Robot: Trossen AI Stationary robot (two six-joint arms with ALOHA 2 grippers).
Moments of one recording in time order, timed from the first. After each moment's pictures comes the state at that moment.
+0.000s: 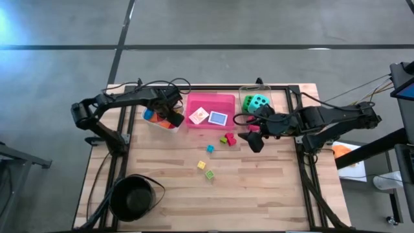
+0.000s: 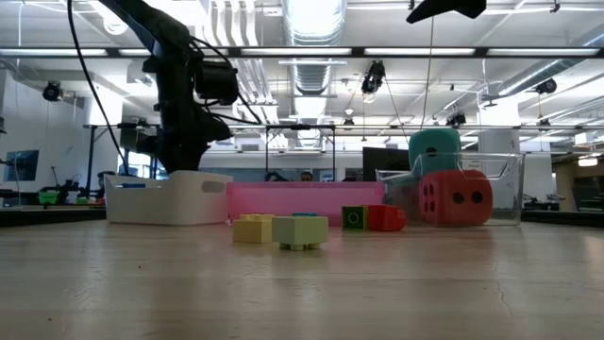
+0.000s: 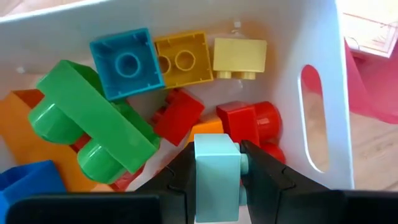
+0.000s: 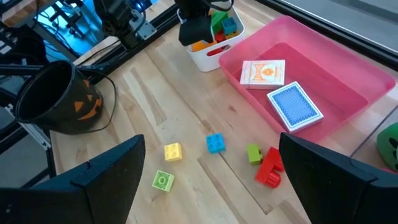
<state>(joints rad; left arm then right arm) 0.55 1.56 0.99 -0.83 -0.03 -0.43 0.20 1.19 1.29 -0.80 0.39 0.78</state>
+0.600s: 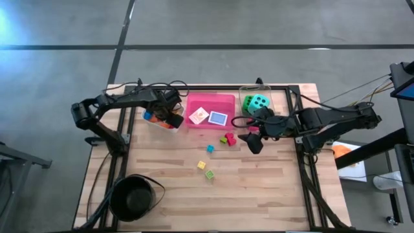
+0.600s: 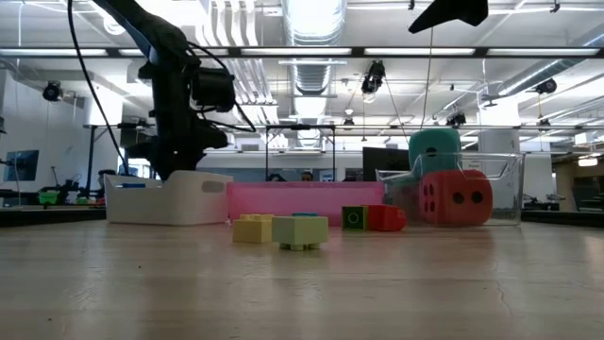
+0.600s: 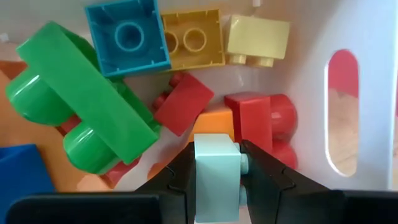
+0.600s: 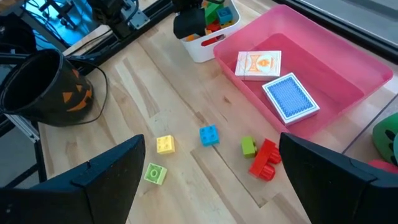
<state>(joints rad) 0.55 1.56 0.94 -0.80 -0.03 -0.50 0.20 1.19 1.26 -0.80 0.39 0.78</state>
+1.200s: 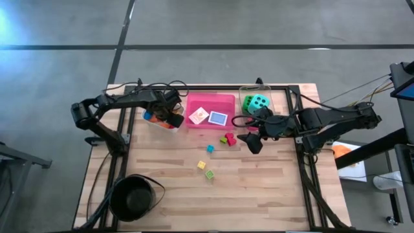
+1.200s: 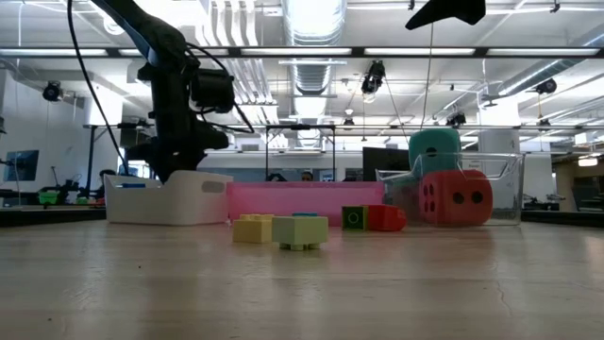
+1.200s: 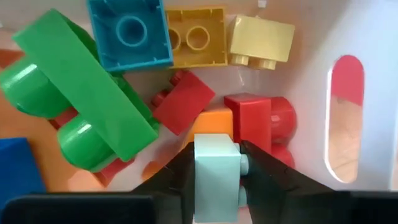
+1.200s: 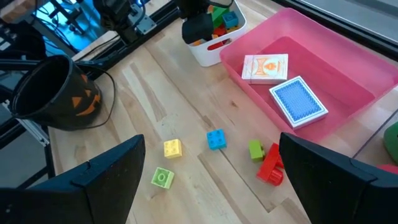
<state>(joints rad) 0.55 1.56 0.92 -0.78 -0.02 -0.55 0.20 1.19 1.25 -0.77 0.38 0.79</state>
